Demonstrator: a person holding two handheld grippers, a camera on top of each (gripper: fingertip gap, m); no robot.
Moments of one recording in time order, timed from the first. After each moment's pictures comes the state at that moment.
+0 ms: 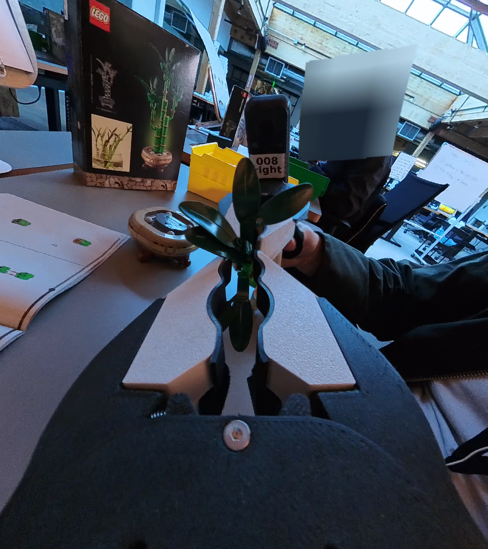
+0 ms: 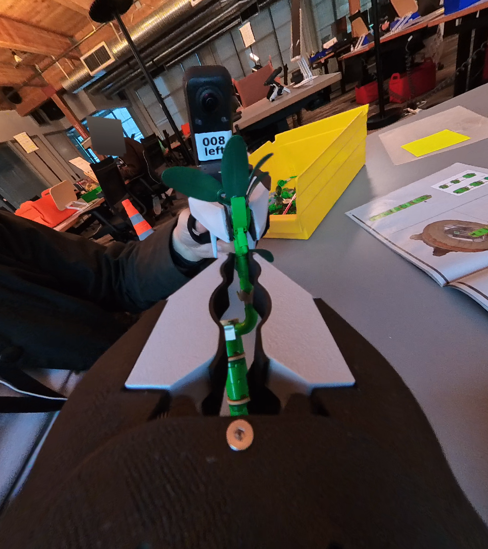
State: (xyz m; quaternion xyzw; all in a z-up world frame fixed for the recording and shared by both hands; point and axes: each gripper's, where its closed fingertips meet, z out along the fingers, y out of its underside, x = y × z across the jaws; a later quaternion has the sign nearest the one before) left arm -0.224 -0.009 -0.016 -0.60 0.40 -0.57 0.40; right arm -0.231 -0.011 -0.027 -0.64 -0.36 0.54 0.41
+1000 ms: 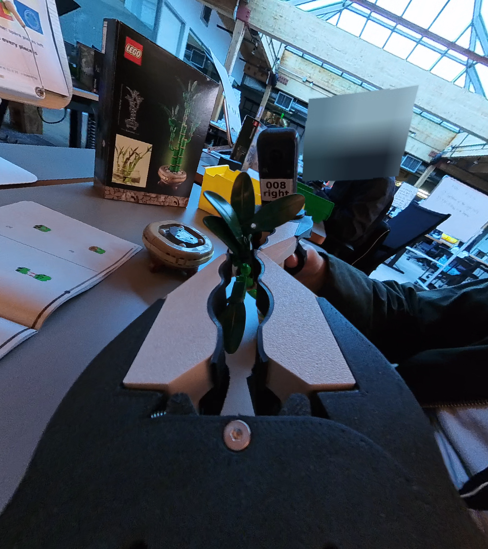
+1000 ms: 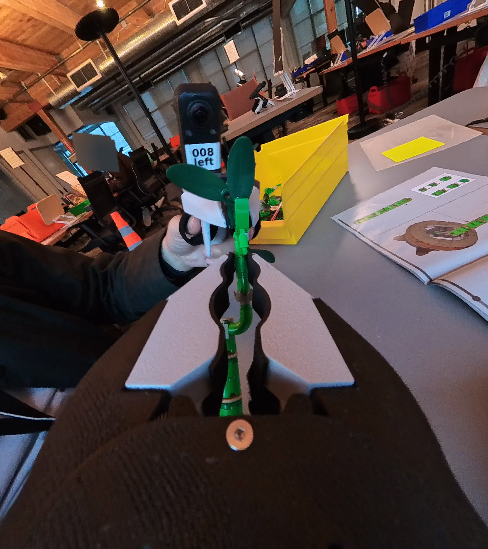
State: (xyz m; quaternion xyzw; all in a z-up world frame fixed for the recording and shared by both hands) left arm -0.229 0.003 -0.009 -0.60 0.36 -0.58 0.42; right arm -0.231 -0.001 -0.029 -0.65 -0.33 0.54 0.43
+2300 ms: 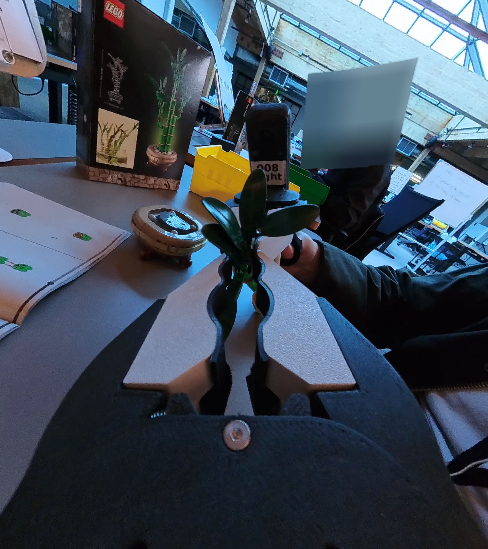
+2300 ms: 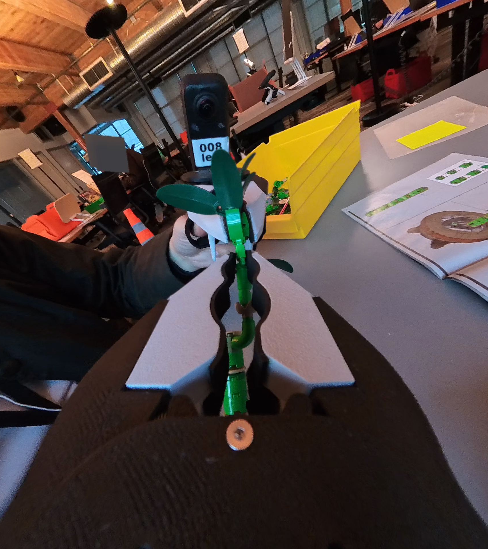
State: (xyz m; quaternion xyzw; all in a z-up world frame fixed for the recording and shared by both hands) left arm -0.222 -0.002 -0.019 -0.61 0.38 -0.58 0.39; right arm -0.232 -0.003 -0.031 -0.65 -0.34 0.55 0.40
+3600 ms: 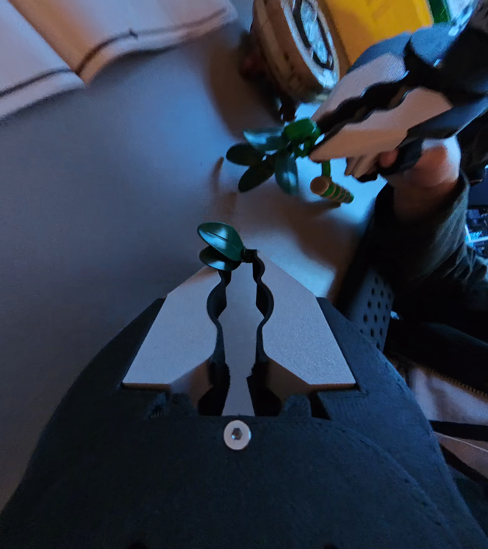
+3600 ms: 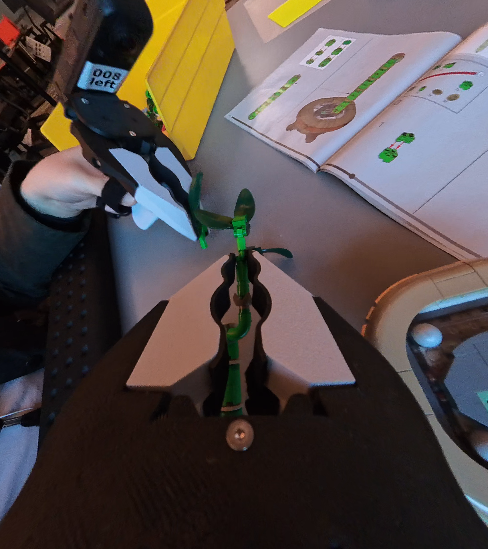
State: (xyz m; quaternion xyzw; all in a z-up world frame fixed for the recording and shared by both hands) left arm -0.251 0.016 -0.138 -0.82 0.31 -0.45 0.15; right arm -0.184 0.036 -0.104 -0.81 -0.30 0.38 0.35
